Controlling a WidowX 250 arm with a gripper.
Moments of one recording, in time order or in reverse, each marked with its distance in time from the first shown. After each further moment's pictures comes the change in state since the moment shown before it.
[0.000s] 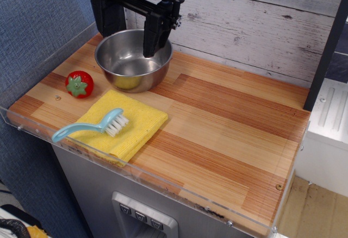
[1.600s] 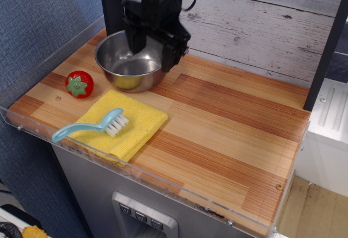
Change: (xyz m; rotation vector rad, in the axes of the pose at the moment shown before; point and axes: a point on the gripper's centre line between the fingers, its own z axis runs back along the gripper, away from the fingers) arm 0.076 0.021 -0.089 0.037 -0.129 -0.085
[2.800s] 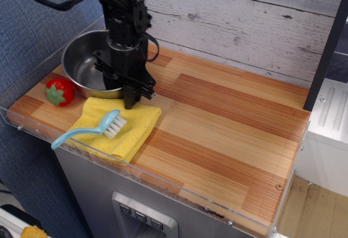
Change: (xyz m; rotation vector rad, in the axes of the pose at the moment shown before) arm -0.055 0.024 -0.063 -0.020 0.110 0.065
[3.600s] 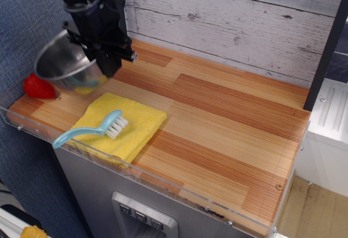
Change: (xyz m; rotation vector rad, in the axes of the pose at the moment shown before) arm -0.010 0.011 0.071 -0.138 -0.212 0.054
